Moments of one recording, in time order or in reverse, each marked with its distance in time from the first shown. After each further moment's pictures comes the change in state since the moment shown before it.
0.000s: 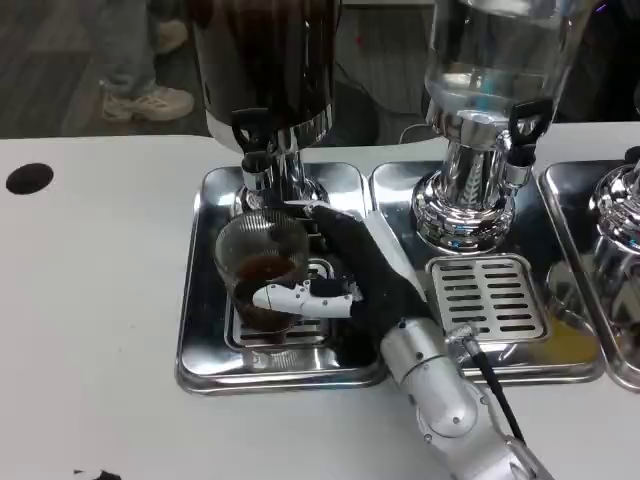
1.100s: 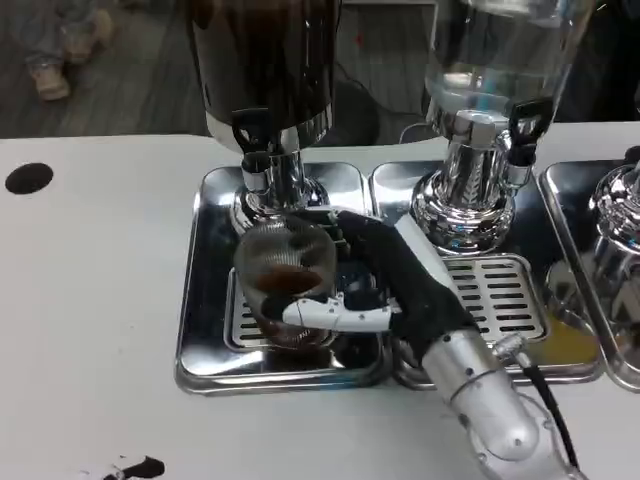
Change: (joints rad) left arm -0.095 0.021 -0.096 0.021 0.037 0.070 -0.037; right arm 0.198 -0.090 -0.007 -0.406 0.020 0.142 0.172
